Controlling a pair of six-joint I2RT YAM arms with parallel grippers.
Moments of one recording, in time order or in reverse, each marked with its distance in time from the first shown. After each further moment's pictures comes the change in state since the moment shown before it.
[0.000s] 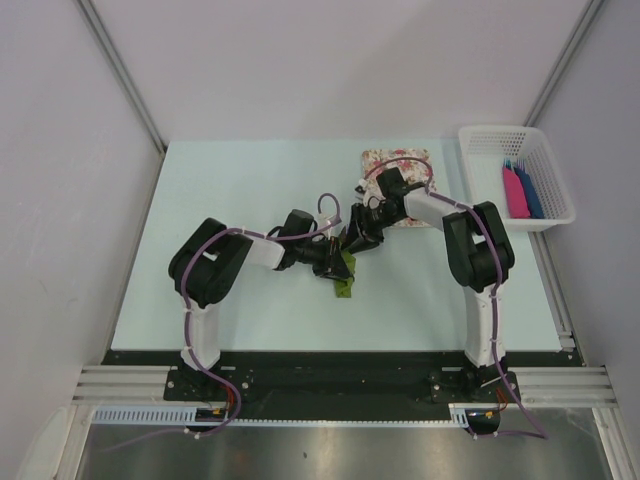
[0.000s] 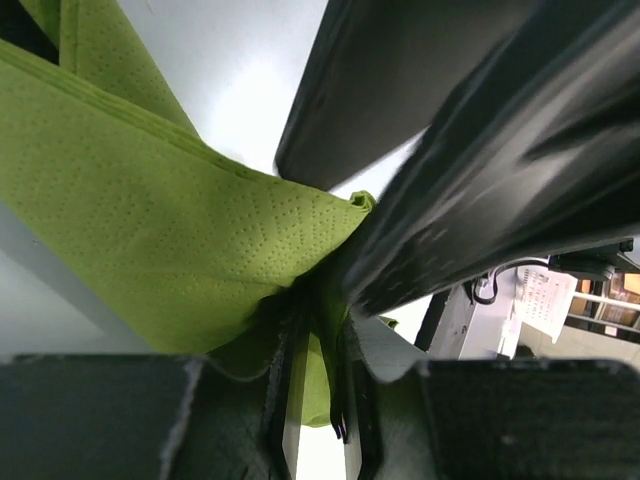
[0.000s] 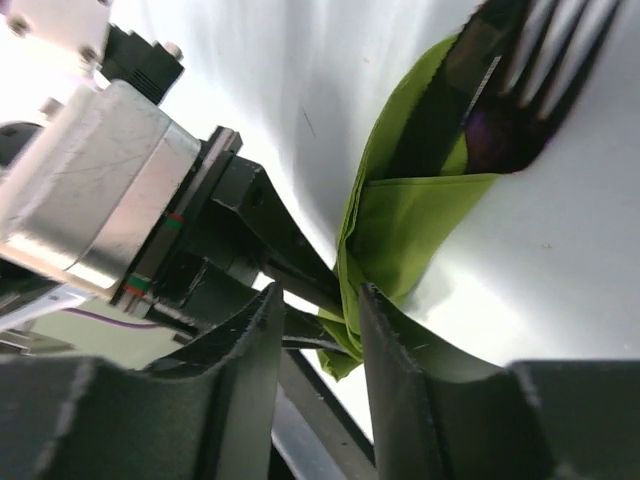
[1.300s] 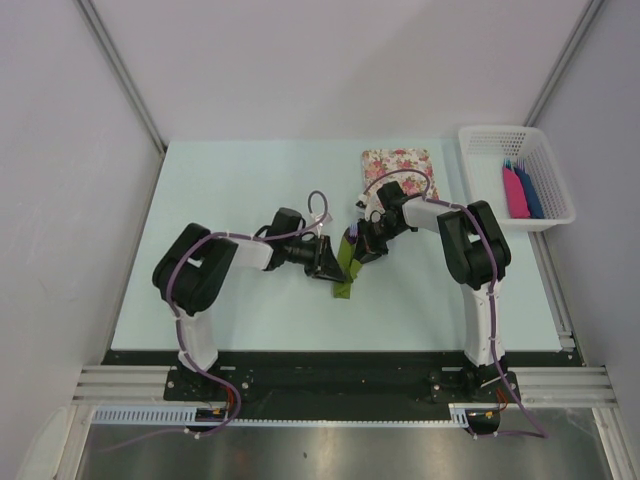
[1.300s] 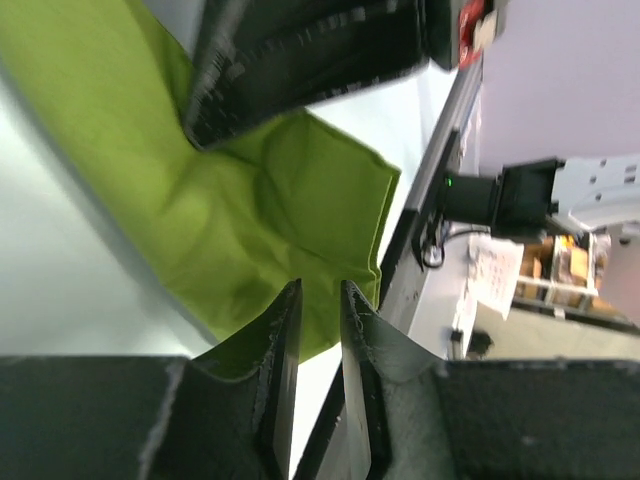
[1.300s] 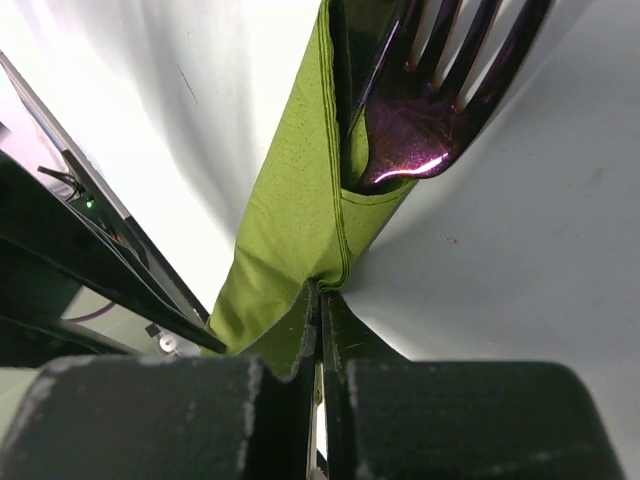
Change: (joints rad) left arm 0.058 -0.113 -0.071 -0.014 0.103 -0.044; right arm 0.011 0.039 -0.089 0.013 0.066 -0.135
